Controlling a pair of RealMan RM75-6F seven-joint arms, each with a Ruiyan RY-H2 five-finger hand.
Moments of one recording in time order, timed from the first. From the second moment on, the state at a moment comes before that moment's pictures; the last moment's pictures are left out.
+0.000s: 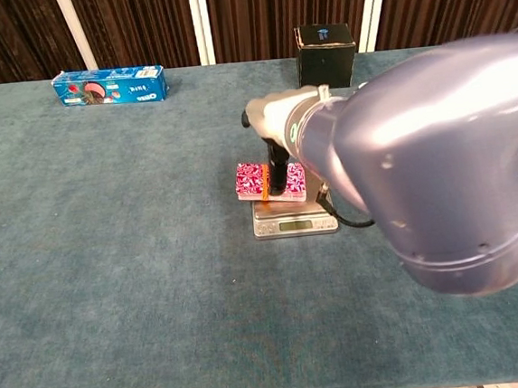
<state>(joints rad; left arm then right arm) 0.00 -1.08 -0.12 -1.66 1.34 1.55 -0.02 1.13 -1.92 0.47 -1.53 -0.29 1.32 -1.17</state>
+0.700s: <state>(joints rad) 0.00 -1.10 -0.11 -1.66 1.36 1.56 0.05 0.67 -1.34 0.32 -2.04 -0.83 1.41 -0.74</state>
